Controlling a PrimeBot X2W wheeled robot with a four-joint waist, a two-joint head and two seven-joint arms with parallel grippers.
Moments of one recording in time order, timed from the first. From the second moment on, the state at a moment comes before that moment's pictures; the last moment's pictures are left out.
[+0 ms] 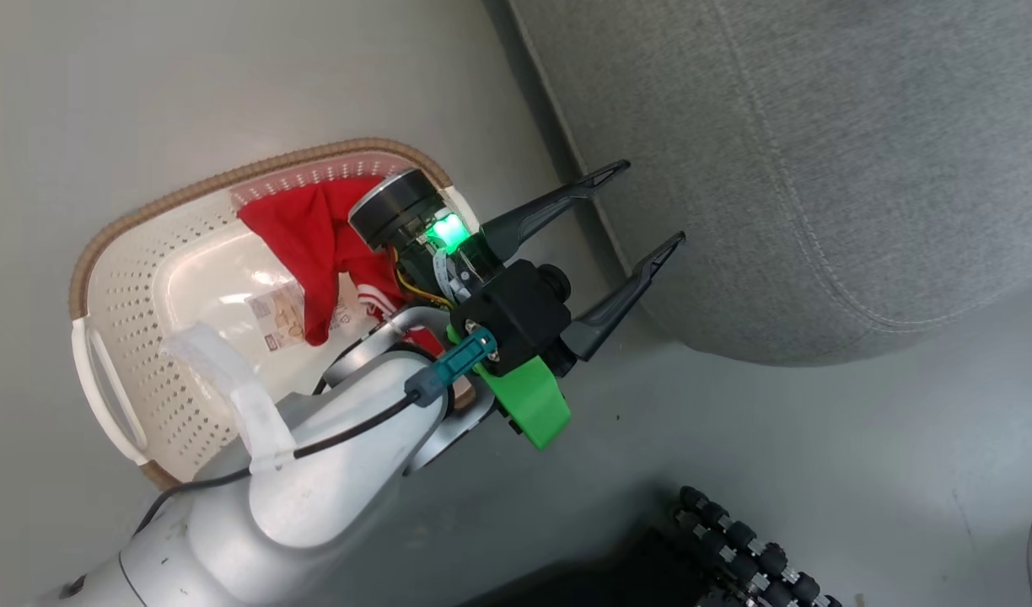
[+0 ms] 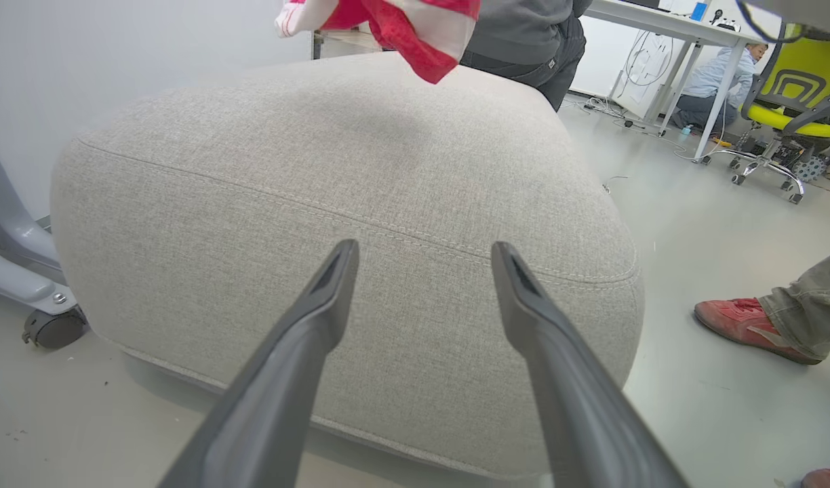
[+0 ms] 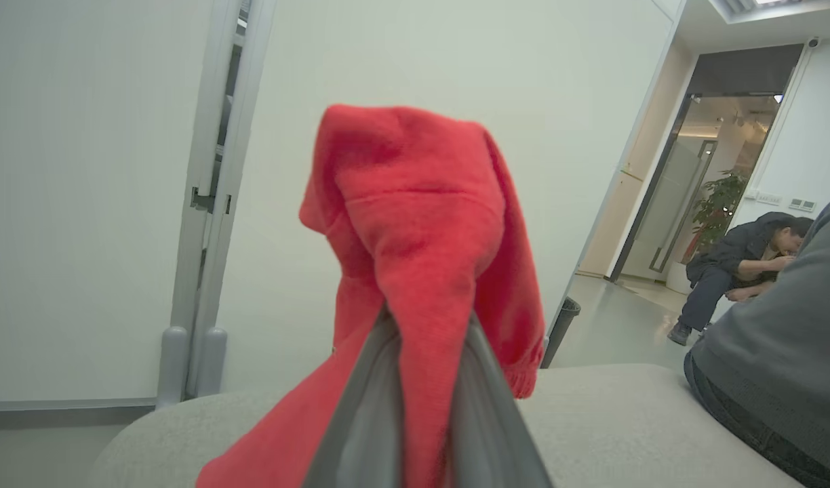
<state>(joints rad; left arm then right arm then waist) -0.80 0.24 -0.92 0.13 -0.32 -0.13 -0.14 -0.88 -0.26 -0.27 0.11 0.12 0.13 -0.26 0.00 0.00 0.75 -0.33</state>
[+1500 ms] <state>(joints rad) -0.47 0.16 -0.67 0.37 -0.47 0.00 -0.26 -0.28 -0.07 0.01 0.15 0.11 0.13 -0.26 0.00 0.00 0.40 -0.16</state>
